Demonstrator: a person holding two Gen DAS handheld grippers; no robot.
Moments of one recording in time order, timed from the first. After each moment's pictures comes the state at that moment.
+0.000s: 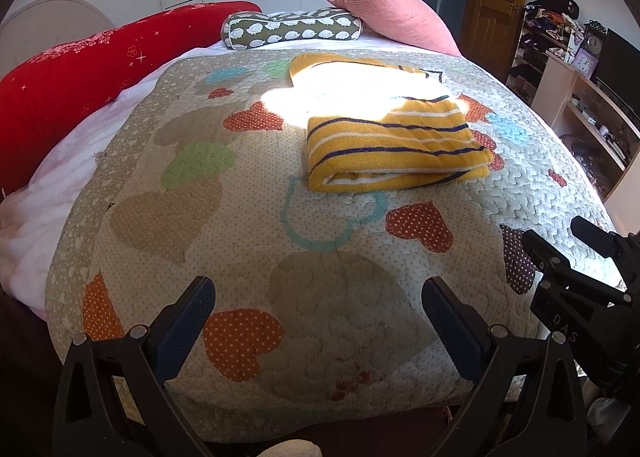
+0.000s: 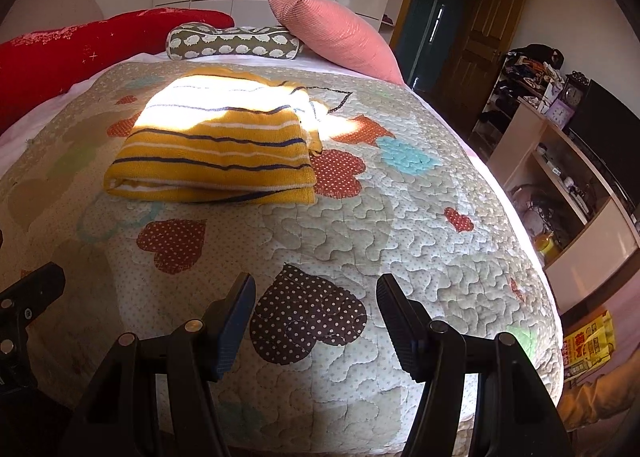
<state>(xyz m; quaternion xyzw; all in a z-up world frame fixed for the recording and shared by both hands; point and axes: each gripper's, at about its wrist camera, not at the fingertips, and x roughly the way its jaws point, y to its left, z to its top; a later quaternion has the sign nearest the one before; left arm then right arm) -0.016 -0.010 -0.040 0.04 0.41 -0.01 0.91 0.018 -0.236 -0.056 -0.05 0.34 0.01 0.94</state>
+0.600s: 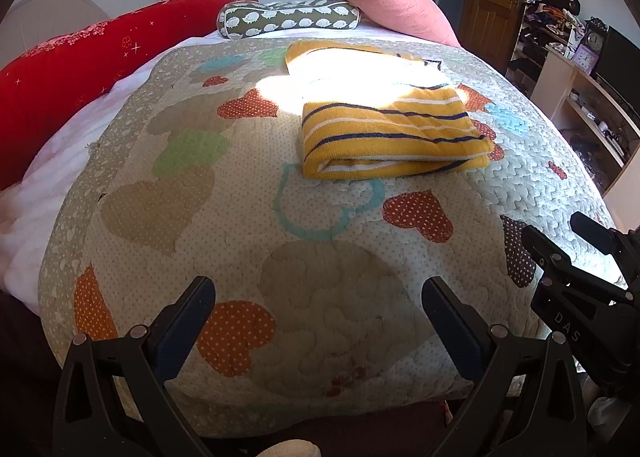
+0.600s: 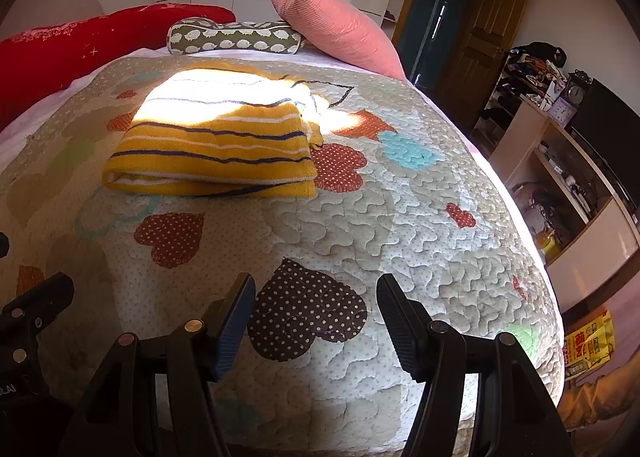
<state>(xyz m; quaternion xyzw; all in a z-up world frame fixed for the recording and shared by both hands) -0.013 -0.010 -0.046 0.04 0.42 -0.02 0.91 0.018 -0.235 -0.060 -0.05 0.35 0.01 0.94</state>
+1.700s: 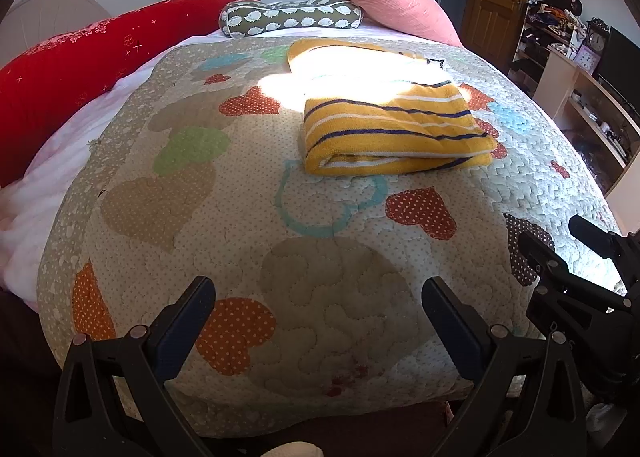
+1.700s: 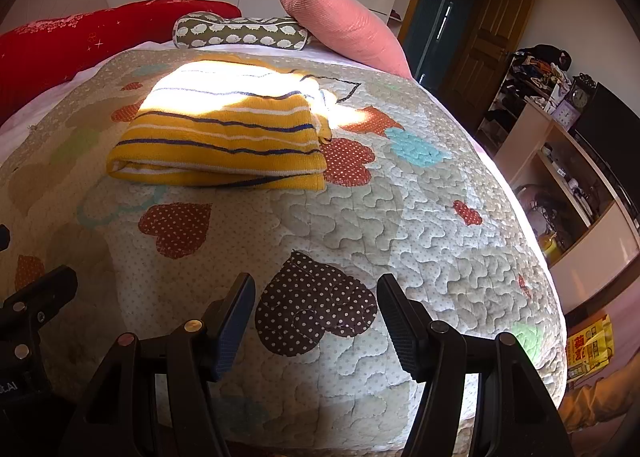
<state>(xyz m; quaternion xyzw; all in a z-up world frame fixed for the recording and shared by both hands) -0.012 -0.010 -0.050 0.03 0.42 -0.01 0.91 0.018 -0.230 -0.065 -0.06 0.35 0.02 0.93</state>
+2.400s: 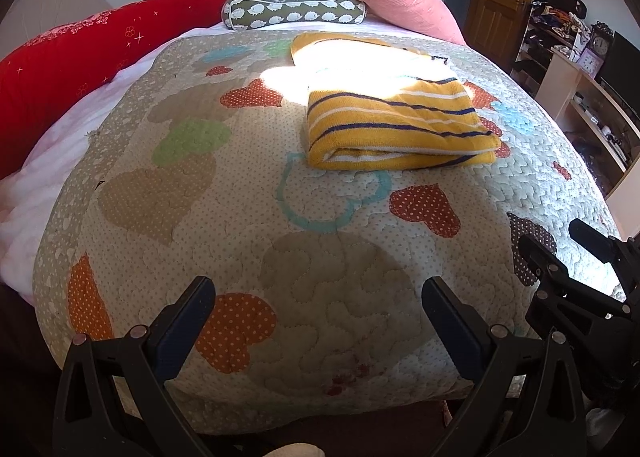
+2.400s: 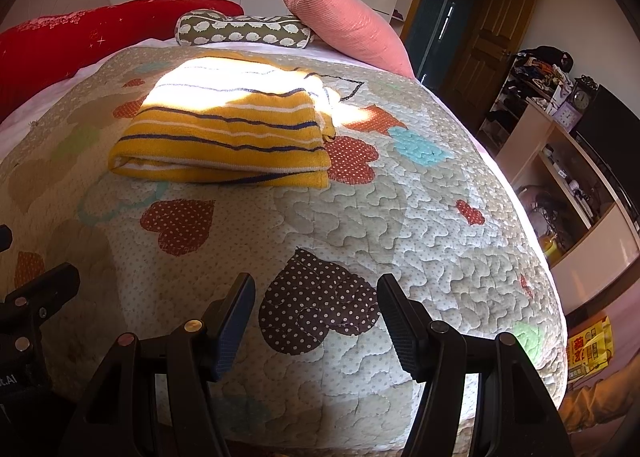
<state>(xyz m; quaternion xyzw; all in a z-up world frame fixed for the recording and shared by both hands) -0.011 -0.007 -0.055 0.03 0.43 -0.01 0.90 0.018 -0.229 -0.068 -0.07 0.35 0.02 0.93</state>
